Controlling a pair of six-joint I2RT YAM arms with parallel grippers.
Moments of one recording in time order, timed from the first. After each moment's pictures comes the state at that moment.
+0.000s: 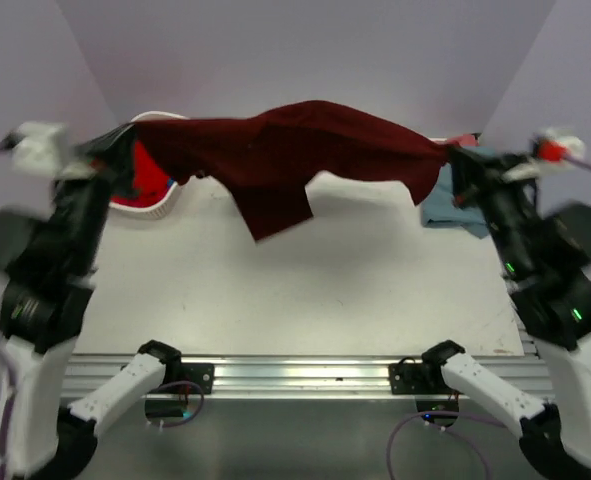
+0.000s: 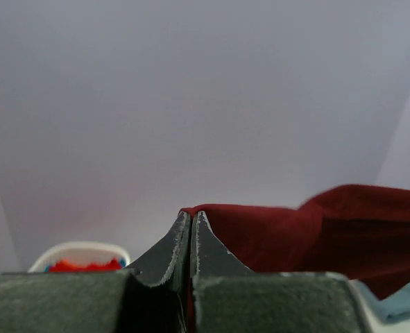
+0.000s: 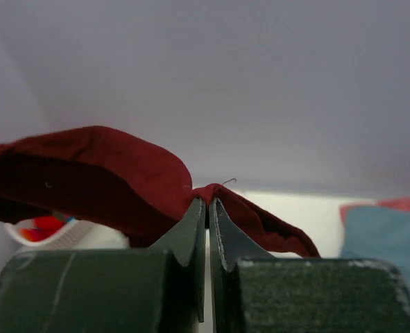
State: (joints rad) left arm -0.37 0.90 1.54 -0.36 -0.16 -0.05; right arm 0.46 0.89 1.50 -0.47 0.27 0.14
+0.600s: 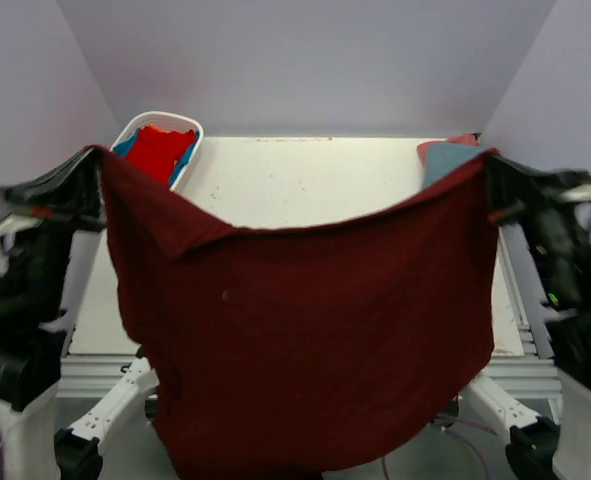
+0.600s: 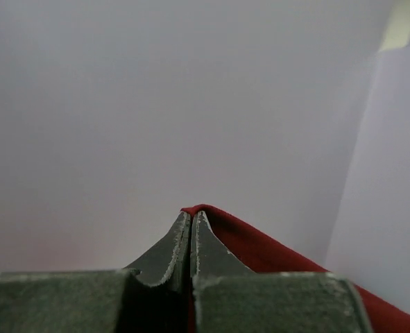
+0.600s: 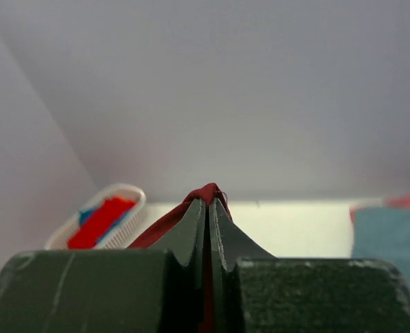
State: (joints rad) left arm -0.28 0.62 1.59 -0.36 -0.01 -0.15; right arm 0.31 0.69 1.68 -0.59 0.07 0.25
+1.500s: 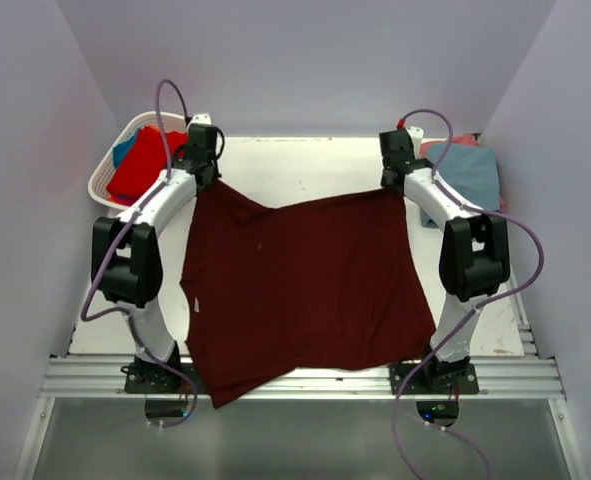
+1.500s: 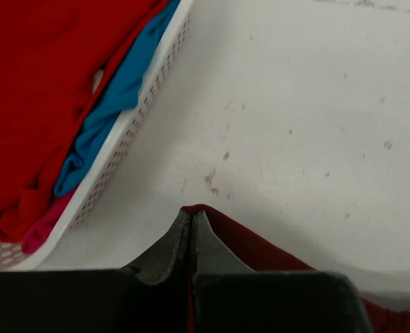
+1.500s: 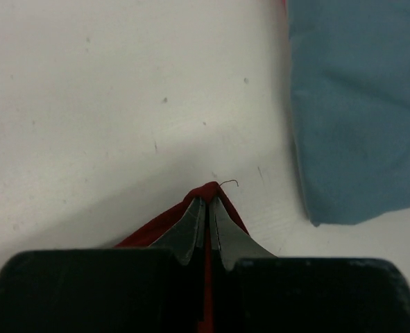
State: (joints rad) left arm -0.22 1.80 1.42 -0.36 -0.39 -0.23; right arm 0.24 1.88 1.46 -0.45 0.49 0.36
